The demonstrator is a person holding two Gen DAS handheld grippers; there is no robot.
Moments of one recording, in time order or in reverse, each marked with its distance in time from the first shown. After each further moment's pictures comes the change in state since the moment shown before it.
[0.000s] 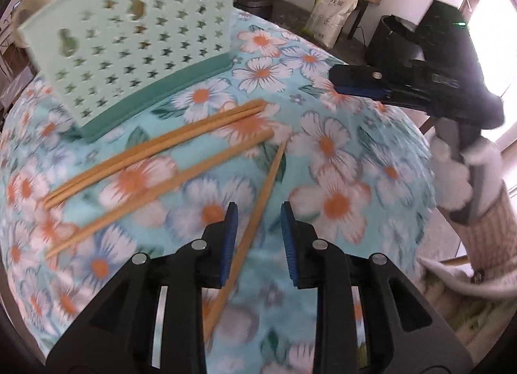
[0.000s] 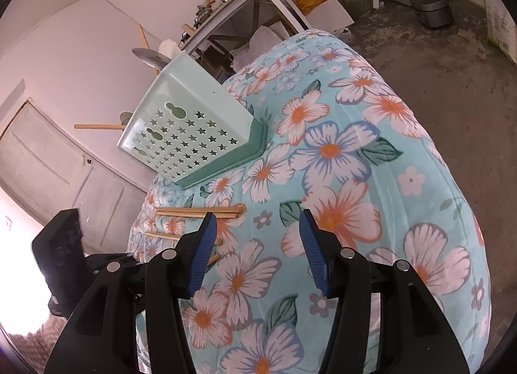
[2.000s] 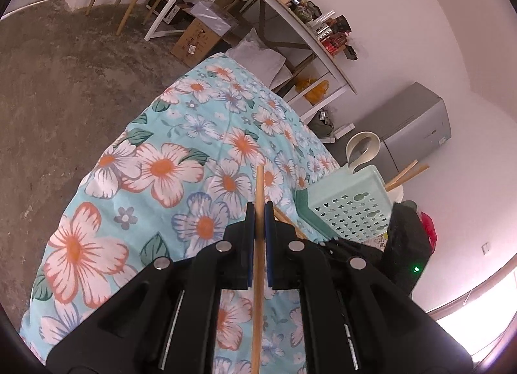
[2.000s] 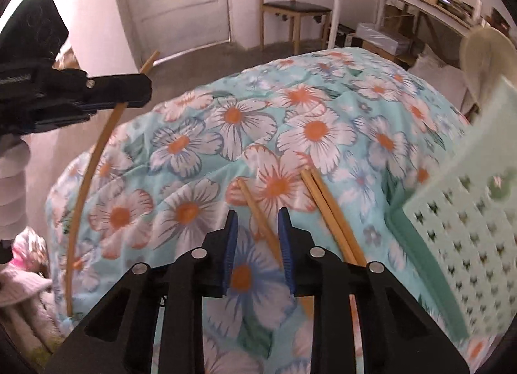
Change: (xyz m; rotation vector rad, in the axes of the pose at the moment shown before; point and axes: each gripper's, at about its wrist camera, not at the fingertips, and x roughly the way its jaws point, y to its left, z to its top) left arm -0.143 0.184 -0.166 -1.040 -0.666 -0.010; right arm 0.197 0.258 -0.064 -1.083 0.457 0.017
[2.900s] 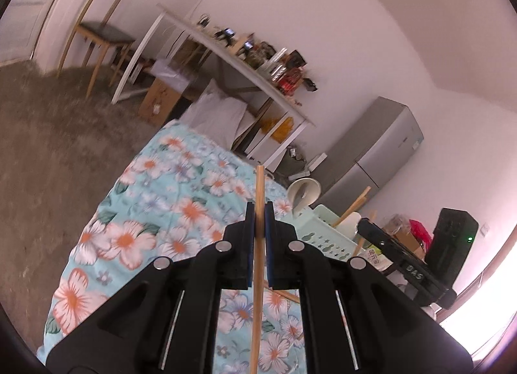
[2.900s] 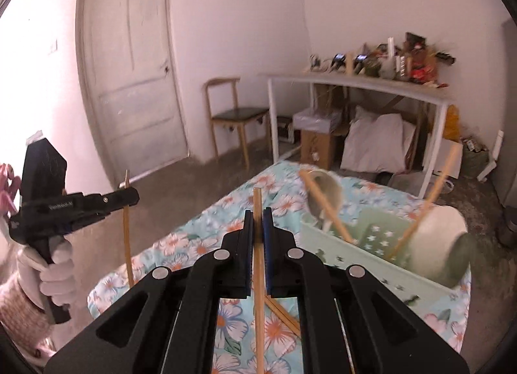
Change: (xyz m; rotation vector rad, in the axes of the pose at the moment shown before) left arm -0.042 -0.067 0.018 0.186 -0.215 -0.088; right arm -0.173 -0.043 -0.002 0.259 -0.501 -0.142
